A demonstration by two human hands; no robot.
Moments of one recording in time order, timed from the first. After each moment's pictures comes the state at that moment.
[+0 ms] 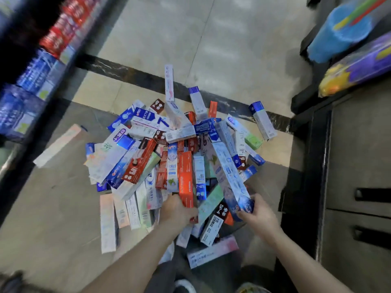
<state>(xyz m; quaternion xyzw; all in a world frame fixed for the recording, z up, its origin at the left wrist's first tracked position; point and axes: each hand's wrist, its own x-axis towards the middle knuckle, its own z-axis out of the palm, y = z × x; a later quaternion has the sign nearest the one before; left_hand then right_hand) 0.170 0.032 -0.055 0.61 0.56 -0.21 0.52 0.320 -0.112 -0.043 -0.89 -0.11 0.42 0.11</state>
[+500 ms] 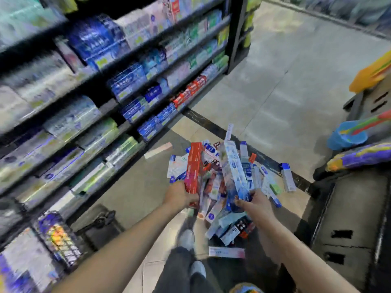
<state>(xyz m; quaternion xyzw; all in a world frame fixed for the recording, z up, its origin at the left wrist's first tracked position) -0.022 -0.003 0.310 0.63 0.62 -0.04 0.47 0.174 -0.102 0.301 -0.84 -0.27 0.42 0.19</state>
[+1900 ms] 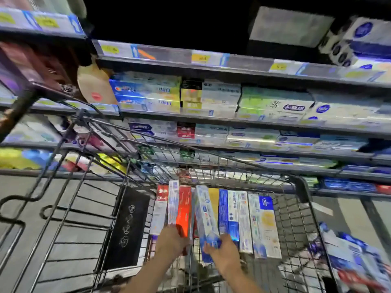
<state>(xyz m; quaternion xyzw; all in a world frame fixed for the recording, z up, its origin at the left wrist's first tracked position) -0.737 -0.225 0.211 0.21 0.86 0.09 0.45 -0.590 -0.163 0.211 -0.62 -0.59 0.51 -0.07</state>
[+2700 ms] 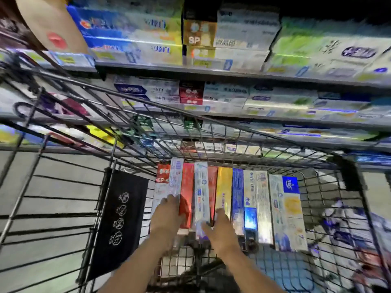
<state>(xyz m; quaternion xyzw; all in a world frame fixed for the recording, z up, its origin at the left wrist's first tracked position) -0.785 -0.205 0.114 0.34 0.86 0.00 0.38 -0.632 -0.149 0.112 -0.56 -0.69 0.44 -0.14</state>
